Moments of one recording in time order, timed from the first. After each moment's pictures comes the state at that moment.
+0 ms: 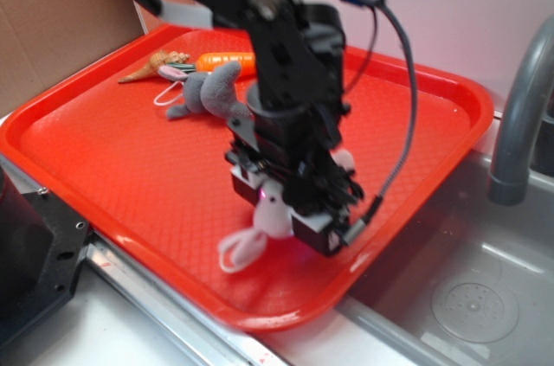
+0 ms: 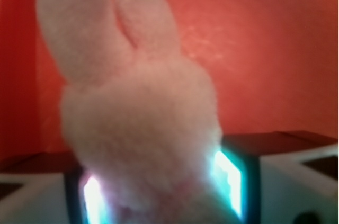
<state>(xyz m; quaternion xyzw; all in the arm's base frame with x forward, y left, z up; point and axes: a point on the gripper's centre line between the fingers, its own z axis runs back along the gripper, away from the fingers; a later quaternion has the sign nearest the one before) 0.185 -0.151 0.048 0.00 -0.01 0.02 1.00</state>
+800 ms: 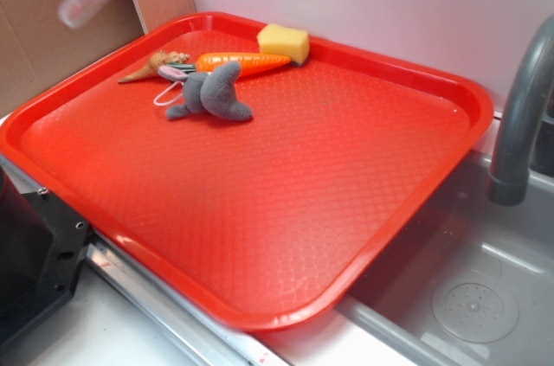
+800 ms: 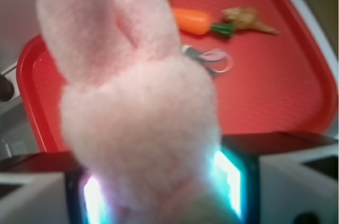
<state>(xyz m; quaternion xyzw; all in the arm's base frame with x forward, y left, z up) 0.172 -0.016 0.203 -0.05 -0.08 0.26 0.96</state>
